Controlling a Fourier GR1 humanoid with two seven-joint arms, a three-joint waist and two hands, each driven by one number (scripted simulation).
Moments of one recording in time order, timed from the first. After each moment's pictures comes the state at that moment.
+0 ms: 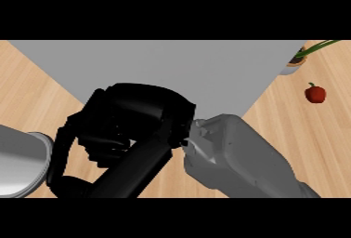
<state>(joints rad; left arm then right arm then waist) 0.87 0.96 0.18 -1.86 1.02 -0.40 -0.76 -0.94 0.00 0.46 -1.56 -0.95 0.06 0.66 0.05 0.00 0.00</state>
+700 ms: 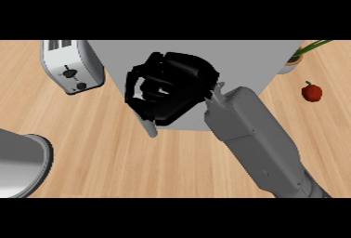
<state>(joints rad) 0.91 0.84 0.28 -1.88 0.98 -0.46 -0.68 -0.91 -0.05 0.31 -1.27 -0.84 0.31 0.49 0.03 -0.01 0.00</state>
